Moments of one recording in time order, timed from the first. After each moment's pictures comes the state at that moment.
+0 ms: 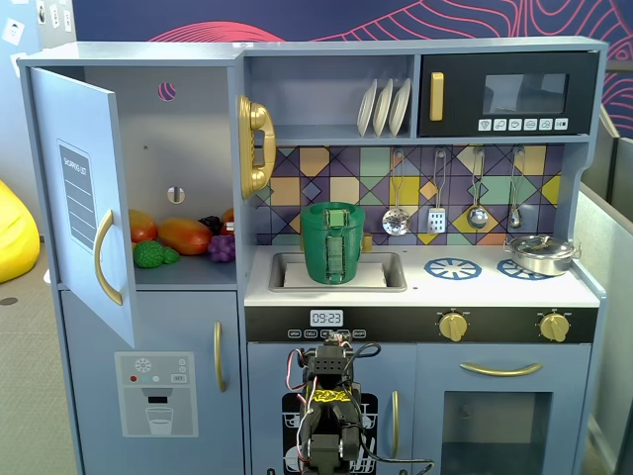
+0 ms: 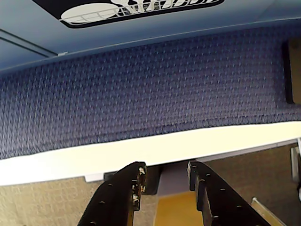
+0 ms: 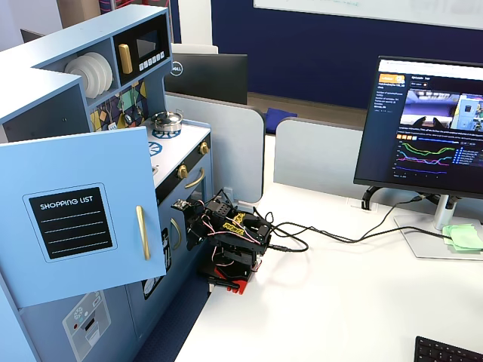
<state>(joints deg) 1.5 182.5 171.9 77.3 -87.2</state>
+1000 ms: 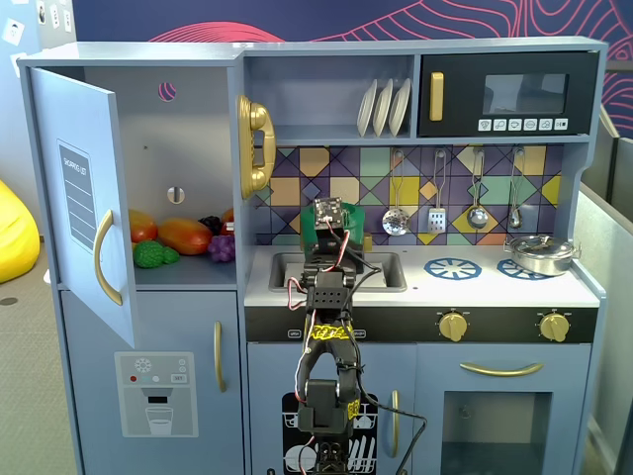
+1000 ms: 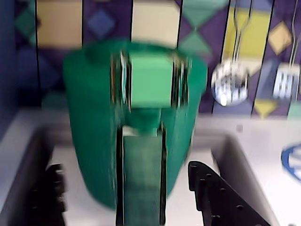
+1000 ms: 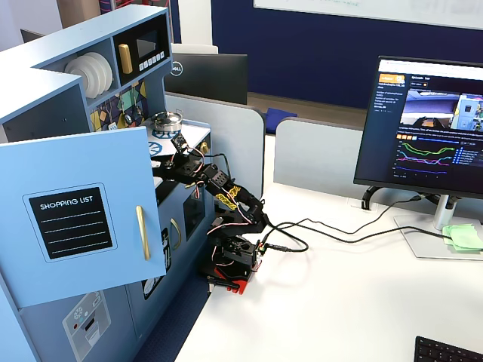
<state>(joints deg) 3.8 152.4 122.4 25.8 -98.4</state>
